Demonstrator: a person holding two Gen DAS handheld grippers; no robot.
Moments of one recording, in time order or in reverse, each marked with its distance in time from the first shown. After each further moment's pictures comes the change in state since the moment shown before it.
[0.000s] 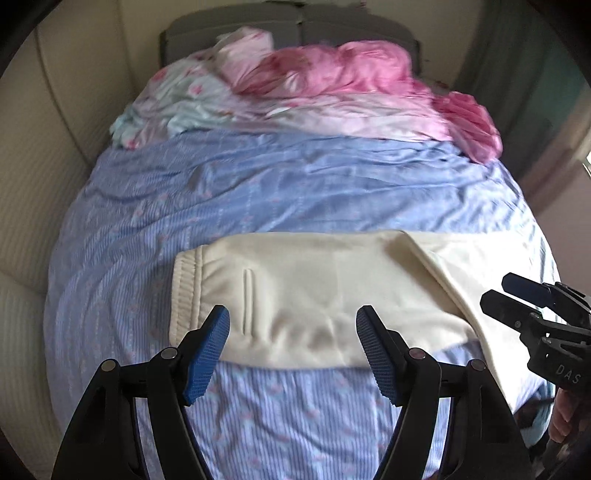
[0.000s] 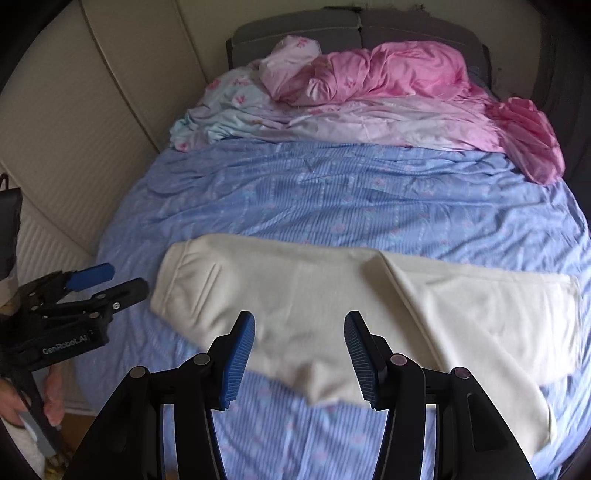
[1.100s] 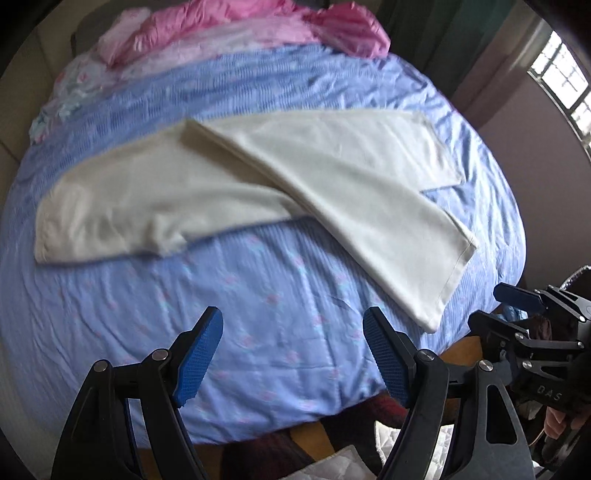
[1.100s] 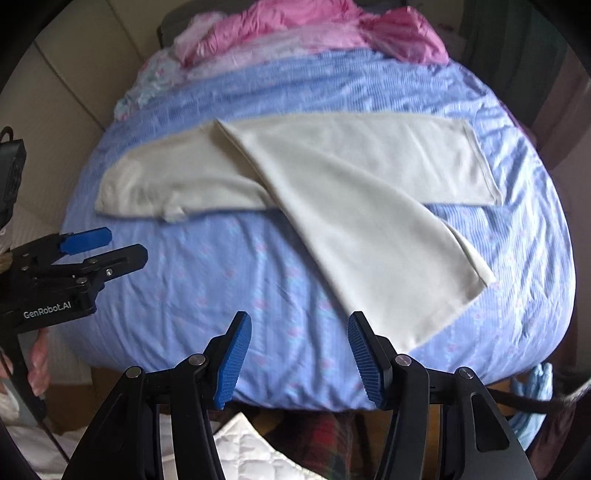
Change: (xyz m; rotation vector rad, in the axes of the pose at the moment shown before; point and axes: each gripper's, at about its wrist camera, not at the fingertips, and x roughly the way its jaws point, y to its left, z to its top) left arm 0.010 -0.308 -0.152 0.146 0.214 -0.120; right arm -0.118 -0.235 -0.232 0.137 0.178 -0.092
